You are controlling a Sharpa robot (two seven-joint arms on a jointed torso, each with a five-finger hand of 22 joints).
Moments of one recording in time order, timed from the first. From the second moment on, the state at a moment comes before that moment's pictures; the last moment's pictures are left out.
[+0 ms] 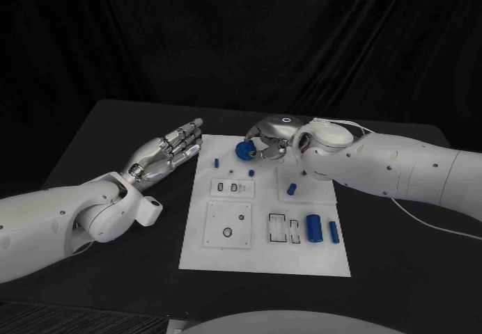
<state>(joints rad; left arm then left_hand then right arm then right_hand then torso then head) 1.23 -1.00 -0.21 1.57 -0.35 -0.09 0.68 1.40 0.25 -0.26 0.28 0.42 0.14 0.01 0.02 0.02 0.00 0.00 0.00 0.00 0.00 0.06 0.00 0.00 0.12 0.00 0.12 0.01 0.00 1.34 -0.47 -0.21 1.14 -1.51 -0.32 0.01 1.24 -0.10 0.24 0.08 0.42 0.80 0.10 0.10 0.26 1.46 -0.01 1.57 1.31 1.47 -0.07 1.51 1.31 0.05 1.47 0.03 1.46 1.31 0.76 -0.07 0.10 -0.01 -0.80</state>
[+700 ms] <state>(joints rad) 1.23 -1.00 -0.21 1.57 -0.35 -0.08 0.68 1.40 0.25 -0.25 0.28 0.43 0.14 0.01 0.02 0.02 0.00 0.00 0.00 0.00 0.00 0.06 0.00 0.00 0.12 0.00 0.12 0.01 0.00 1.34 -0.49 -0.21 1.17 -1.51 -0.31 0.01 1.24 -0.10 0.24 0.08 0.42 0.80 0.10 0.10 0.25 1.46 -0.01 1.57 1.31 1.47 -0.07 1.51 1.31 0.05 1.47 0.03 1.45 1.31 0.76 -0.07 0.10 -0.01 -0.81</state>
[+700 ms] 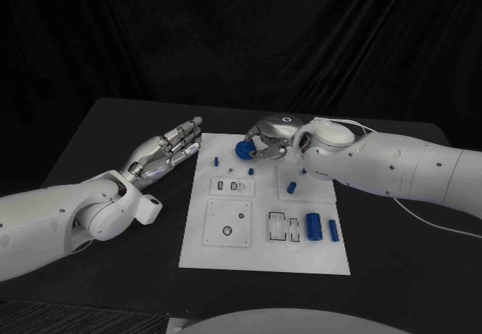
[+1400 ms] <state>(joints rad) 1.23 -1.00 -0.21 1.56 -0.35 -0.08 0.68 1.40 0.25 -0.25 0.28 0.43 0.14 0.01 0.02 0.02 0.00 0.00 0.00 0.00 0.00 0.06 0.00 0.00 0.12 0.00 0.12 0.01 0.00 1.34 -0.50 -0.21 1.19 -1.51 -0.30 0.01 1.24 -0.10 0.23 0.08 0.42 0.53 0.07 0.05 0.14 1.47 -0.02 1.57 1.31 1.47 -0.08 1.50 1.31 0.05 1.46 0.03 1.44 1.31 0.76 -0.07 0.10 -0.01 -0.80</state>
